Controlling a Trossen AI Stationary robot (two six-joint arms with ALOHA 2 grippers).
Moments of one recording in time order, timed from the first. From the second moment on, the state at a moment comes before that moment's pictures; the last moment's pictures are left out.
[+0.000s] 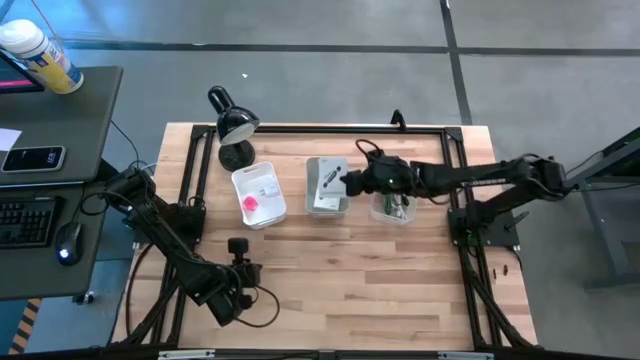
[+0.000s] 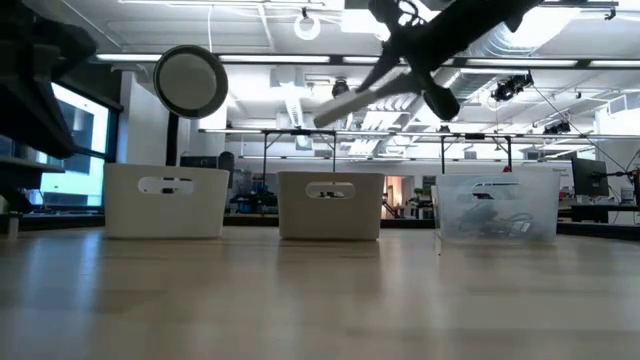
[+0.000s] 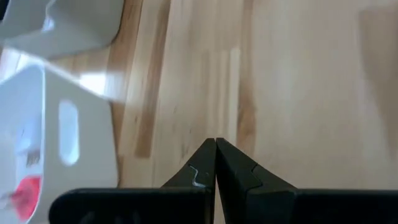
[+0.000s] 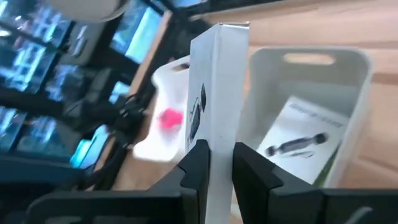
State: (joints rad) left arm -0.76 1.61 0.91 -0.78 -0.71 -0.80; right arm -0.09 1.35 0.90 -0.04 0.23 1.06
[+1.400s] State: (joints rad) left arm -0.76 1.61 0.91 -0.65 -0.75 -0.71; right arm -0.22 1.60 0.90 0.10 0.09 1.09
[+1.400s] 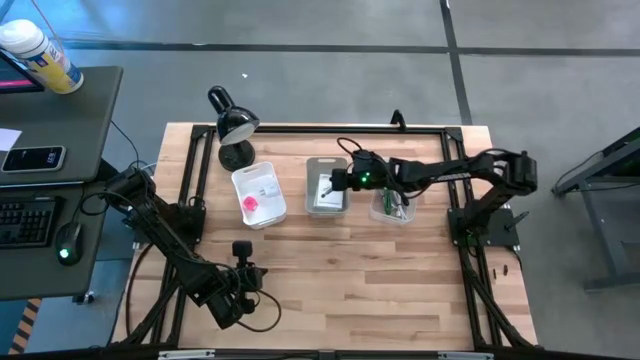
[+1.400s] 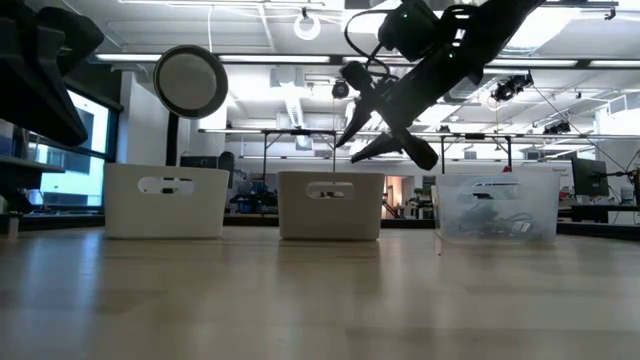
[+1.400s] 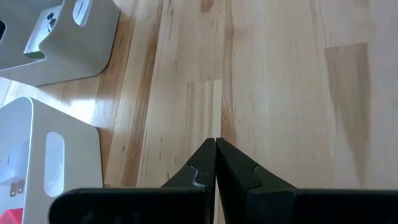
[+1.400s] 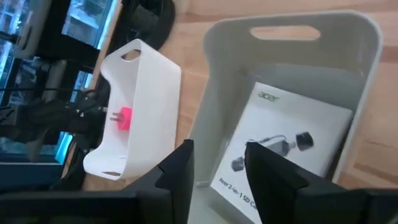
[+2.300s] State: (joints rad) left arm -0.55 1.60 1.43 -0.88 -1.01 0.28; right arm -0.19 0.99 0.90 -0.11 0.10 0.59
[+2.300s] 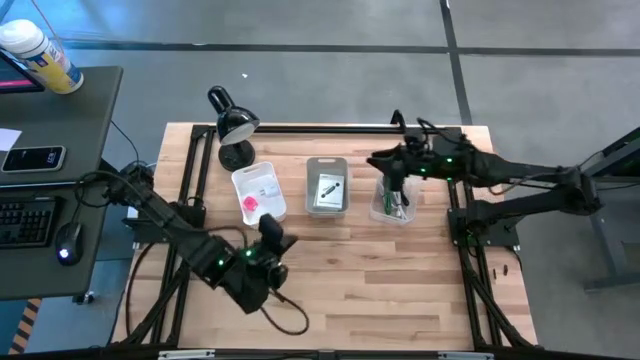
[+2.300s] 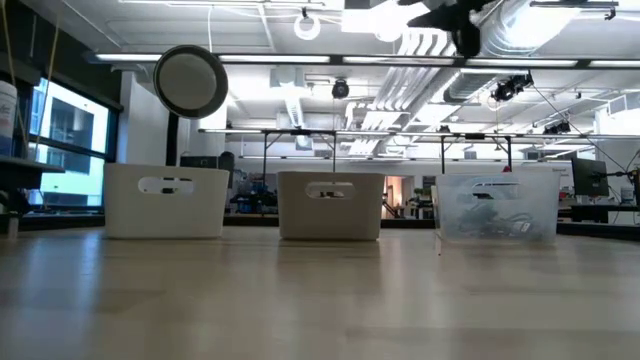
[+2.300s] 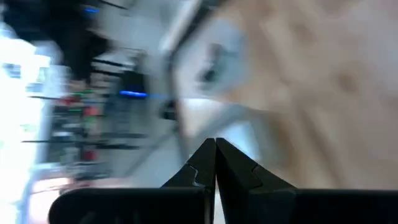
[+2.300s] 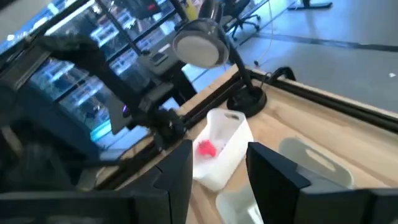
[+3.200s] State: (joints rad) left arm 0.00 1.44 1.28 -0.16 -0.20 0.81; right arm 0.08 0.00 0.49 -0.35 0.38 0.00
